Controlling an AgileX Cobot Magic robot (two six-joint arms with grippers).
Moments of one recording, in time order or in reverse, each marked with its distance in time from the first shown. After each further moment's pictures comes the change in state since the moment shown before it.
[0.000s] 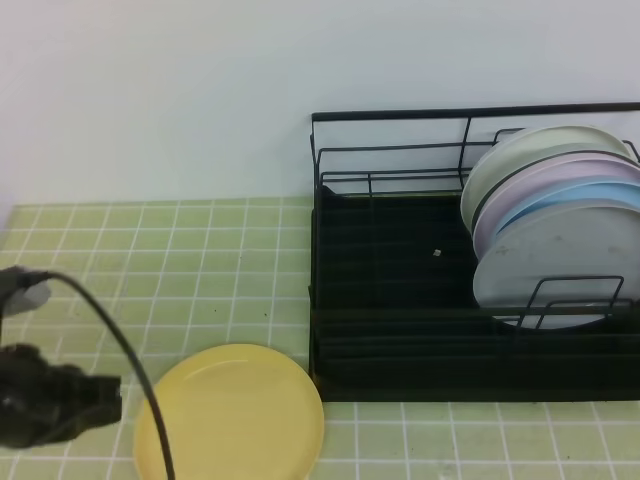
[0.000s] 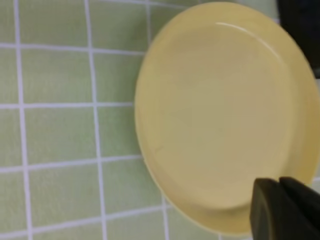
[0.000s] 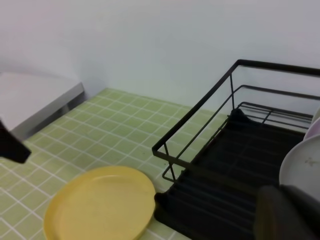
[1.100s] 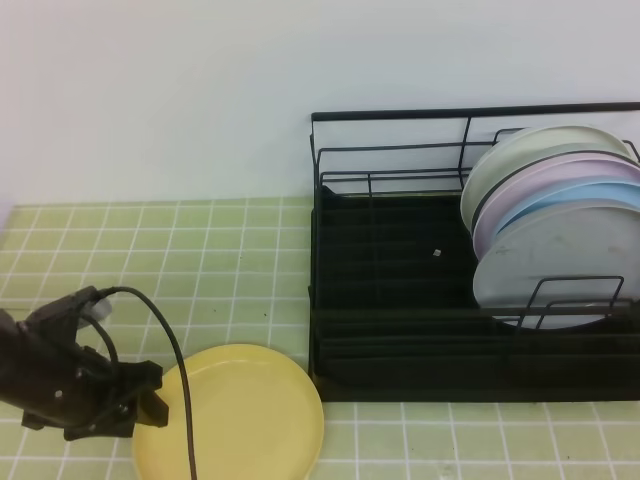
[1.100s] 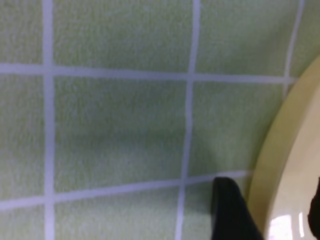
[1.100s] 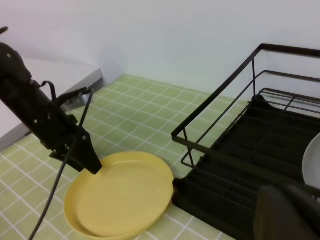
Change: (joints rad) left arm 0.000 0.621 -0.187 -0.074 -0.085 0.115; right arm 0.008 0.000 0.000 -0.008 0.056 0.005
